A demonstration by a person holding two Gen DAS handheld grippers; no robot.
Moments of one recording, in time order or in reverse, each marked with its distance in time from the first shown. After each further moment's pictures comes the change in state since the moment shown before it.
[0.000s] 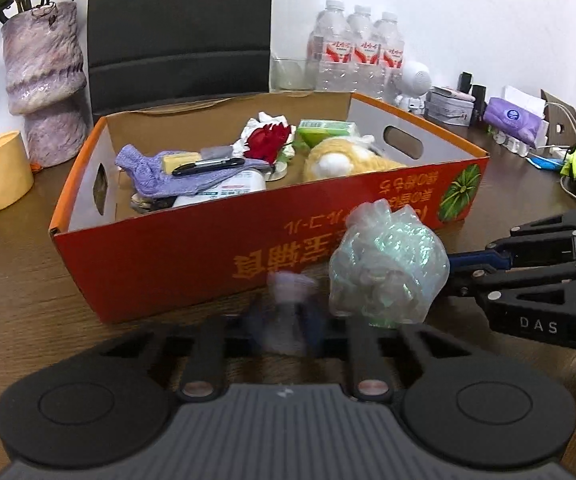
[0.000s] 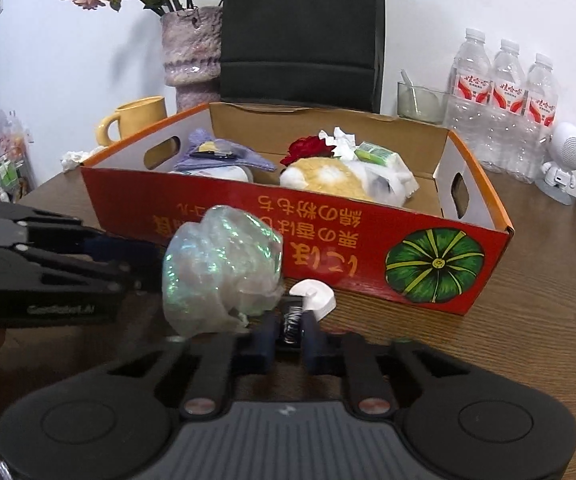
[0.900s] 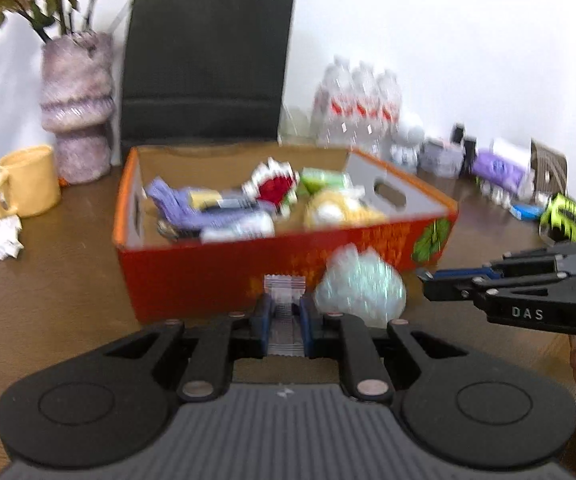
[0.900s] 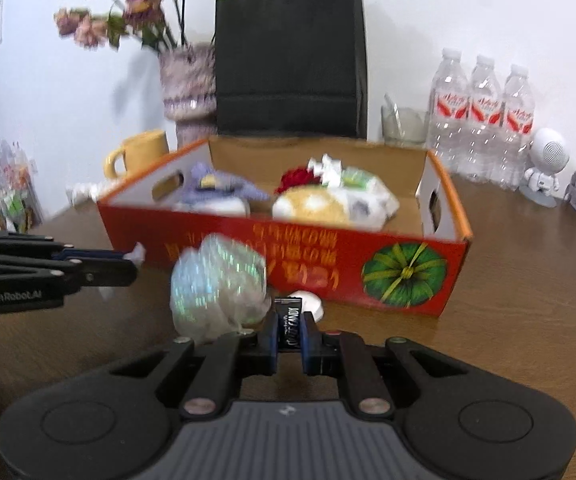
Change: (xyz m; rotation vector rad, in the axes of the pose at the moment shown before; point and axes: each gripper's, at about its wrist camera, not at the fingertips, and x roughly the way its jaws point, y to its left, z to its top) left arm -0.062 0.011 0.001 -0.085 -0.136 -0.010; right arm -0.039 -0.010 0.000 0.060 -0.092 0.016
